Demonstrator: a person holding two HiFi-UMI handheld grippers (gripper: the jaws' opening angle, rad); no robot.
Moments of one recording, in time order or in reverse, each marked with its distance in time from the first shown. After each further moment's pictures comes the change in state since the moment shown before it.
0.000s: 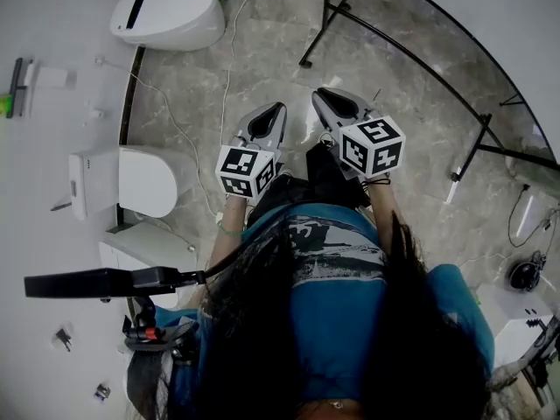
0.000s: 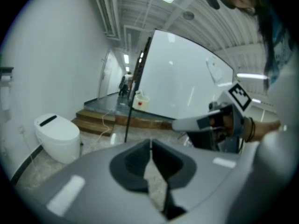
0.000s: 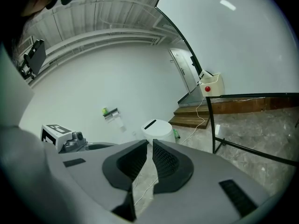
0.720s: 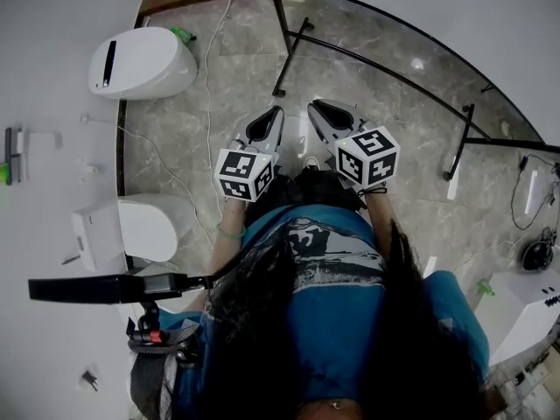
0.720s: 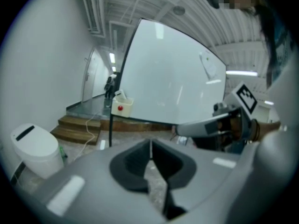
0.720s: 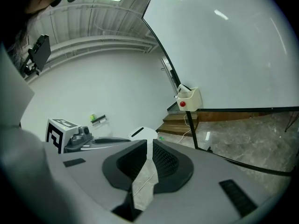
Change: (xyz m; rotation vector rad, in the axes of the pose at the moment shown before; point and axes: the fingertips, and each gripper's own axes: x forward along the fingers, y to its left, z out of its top) left arm 0.104 -0.055 0.070 0.091 -0.020 -0.132; right arm -0.055 -0.089 0.059 -0.005 -0.085 -0.104
